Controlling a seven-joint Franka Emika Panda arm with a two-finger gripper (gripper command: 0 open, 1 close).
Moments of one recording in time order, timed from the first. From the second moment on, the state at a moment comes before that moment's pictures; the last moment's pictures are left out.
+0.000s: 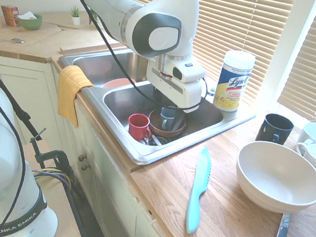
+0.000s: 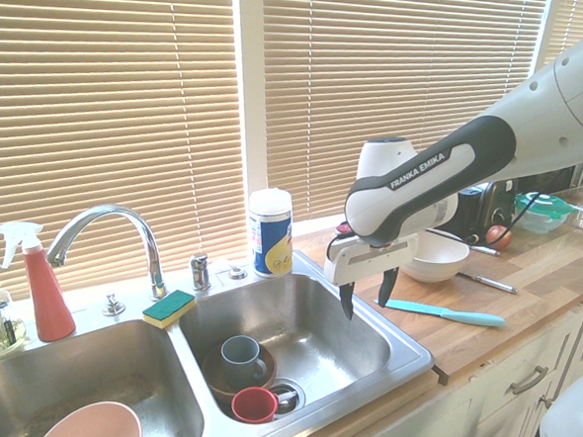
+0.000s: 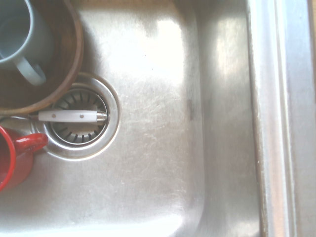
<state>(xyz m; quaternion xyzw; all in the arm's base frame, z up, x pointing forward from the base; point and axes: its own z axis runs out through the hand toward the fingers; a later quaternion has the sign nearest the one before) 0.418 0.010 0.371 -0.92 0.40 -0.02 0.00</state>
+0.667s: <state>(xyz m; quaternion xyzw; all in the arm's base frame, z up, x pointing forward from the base) 0.370 -0.053 0.417 -0.98 0.20 0.02 0.00</state>
